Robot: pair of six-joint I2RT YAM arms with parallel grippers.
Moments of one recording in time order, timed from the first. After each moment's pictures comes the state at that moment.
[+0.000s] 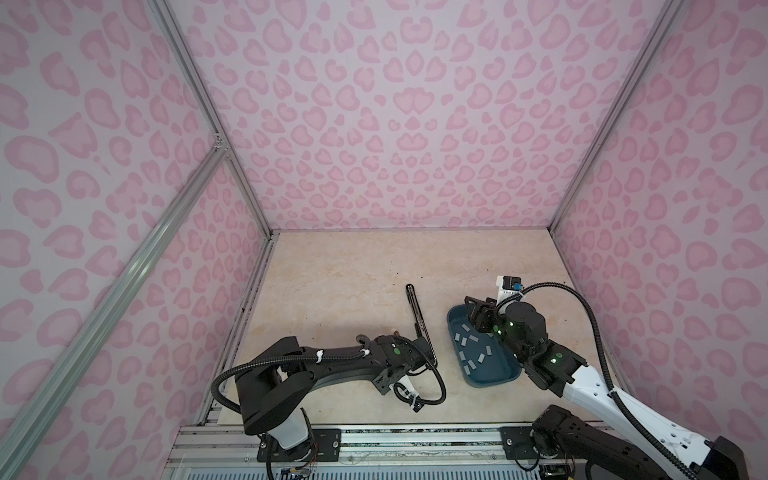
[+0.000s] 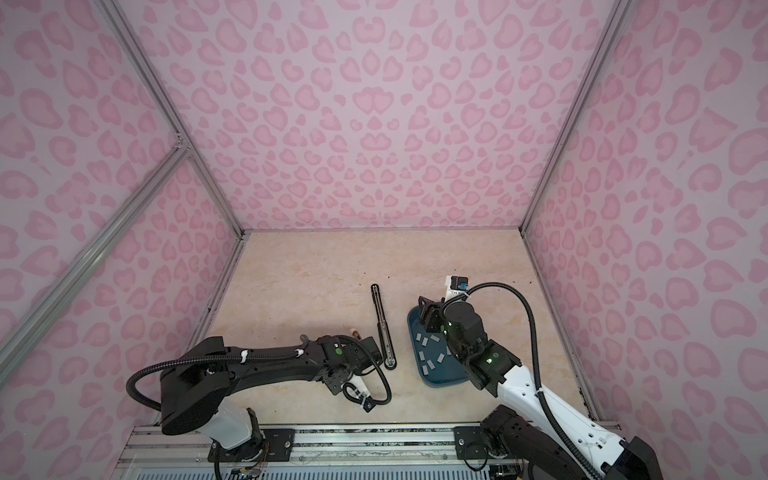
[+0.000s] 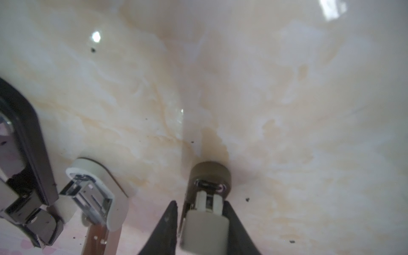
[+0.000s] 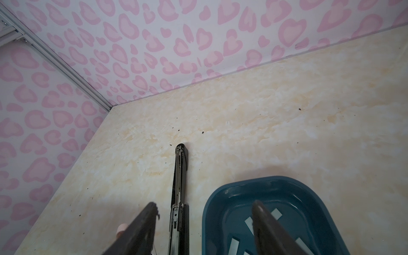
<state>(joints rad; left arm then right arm) -1.11 1.61 0.92 -0.79 -0.29 1.33 0.63 0.87 0.58 -0.09 0.28 0.55</state>
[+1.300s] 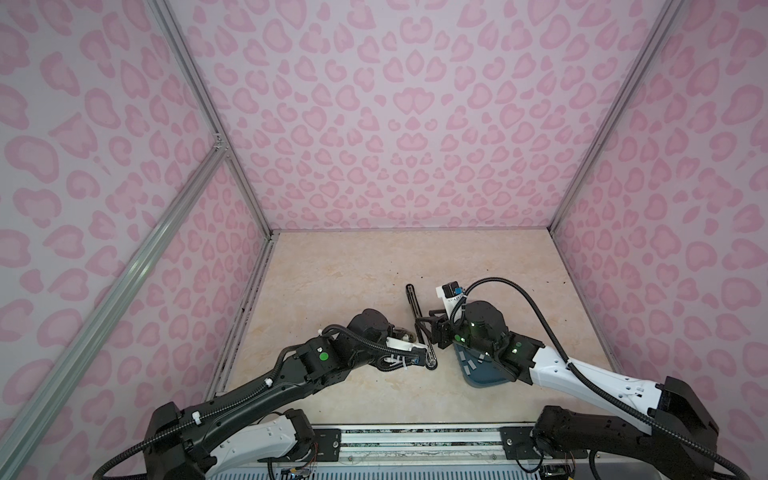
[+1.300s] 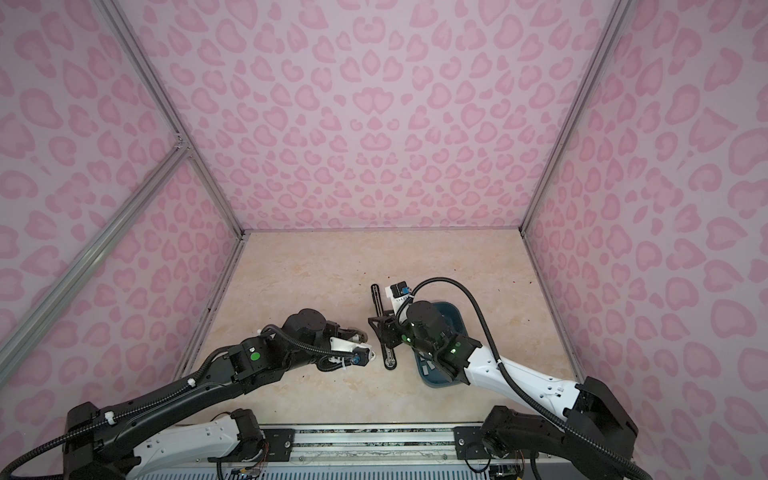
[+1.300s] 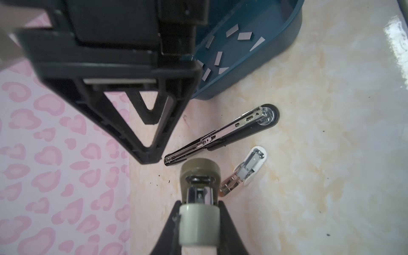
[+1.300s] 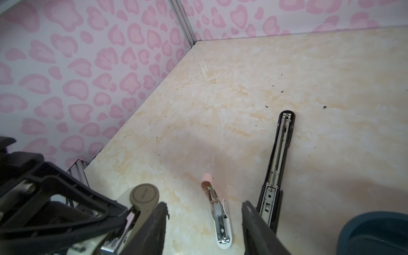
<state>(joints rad) -0.95 1.04 0.82 -0.45 -0.06 0.98 0.85 1.18 0.67 0.10 -0.07 0.45</state>
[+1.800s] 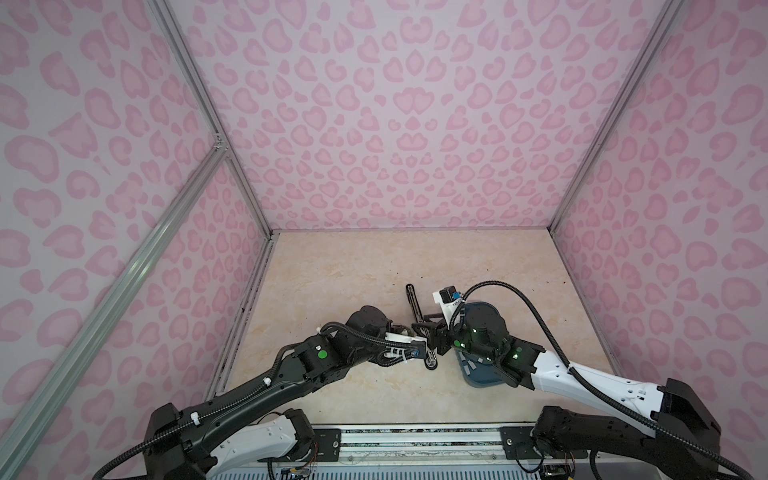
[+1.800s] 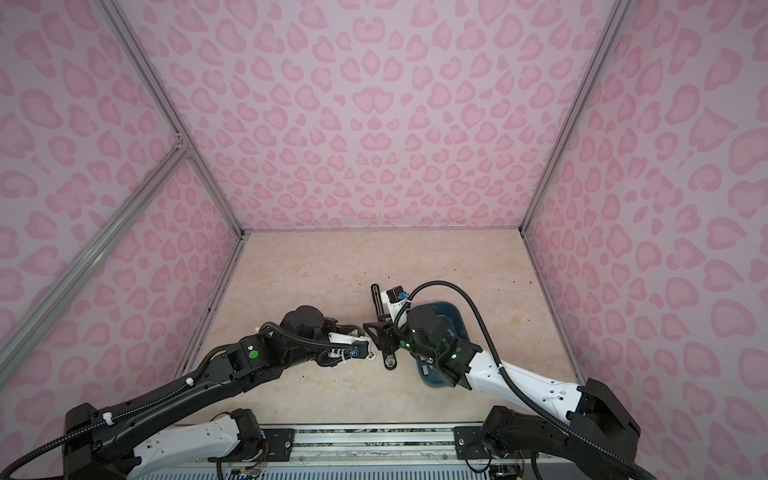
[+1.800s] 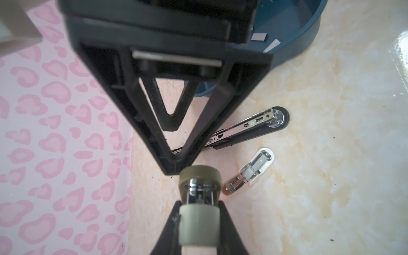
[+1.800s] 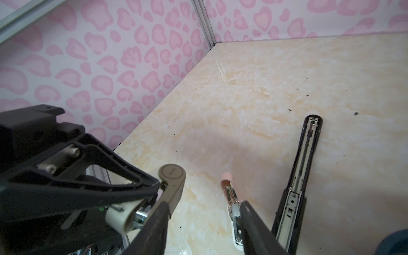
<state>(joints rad) -0.93 1.03 0.83 -0.44 -0.08 0.94 0.89 1.13 0.63 0.15 -0.08 0.44</state>
